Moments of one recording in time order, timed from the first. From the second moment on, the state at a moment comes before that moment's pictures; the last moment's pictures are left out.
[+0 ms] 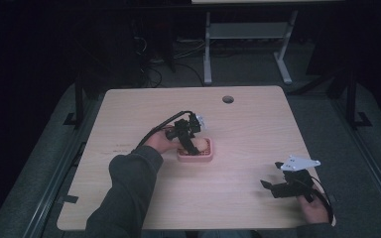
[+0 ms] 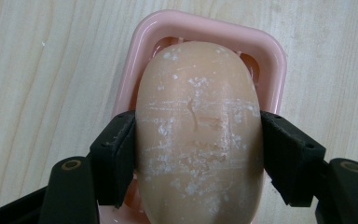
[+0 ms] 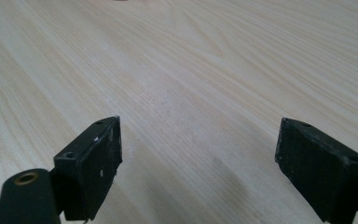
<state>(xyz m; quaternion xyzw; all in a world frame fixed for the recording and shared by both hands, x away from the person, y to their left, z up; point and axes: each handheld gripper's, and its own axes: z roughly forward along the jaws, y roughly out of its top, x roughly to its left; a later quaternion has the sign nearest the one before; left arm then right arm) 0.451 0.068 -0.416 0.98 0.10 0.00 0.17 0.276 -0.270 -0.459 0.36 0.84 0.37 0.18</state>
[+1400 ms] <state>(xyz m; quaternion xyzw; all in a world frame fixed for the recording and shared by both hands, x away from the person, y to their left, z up) 0.449 0.069 -0.412 0.98 0.10 0.01 0.17 0.276 -0.269 -0.459 0.36 0.84 0.37 0.18</state>
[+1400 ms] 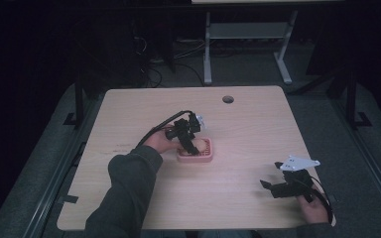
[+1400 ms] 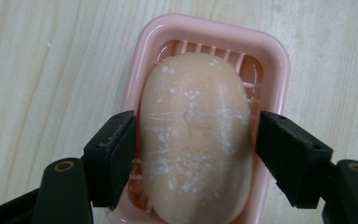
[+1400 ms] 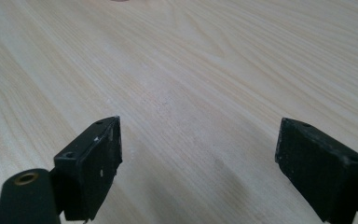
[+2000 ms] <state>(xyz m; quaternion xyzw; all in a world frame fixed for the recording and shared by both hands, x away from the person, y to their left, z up) 0.433 0.081 -0.396 0.98 0.10 0.02 0.19 0.276 -0.268 -0.459 0.36 0.84 0.37 0.18</state>
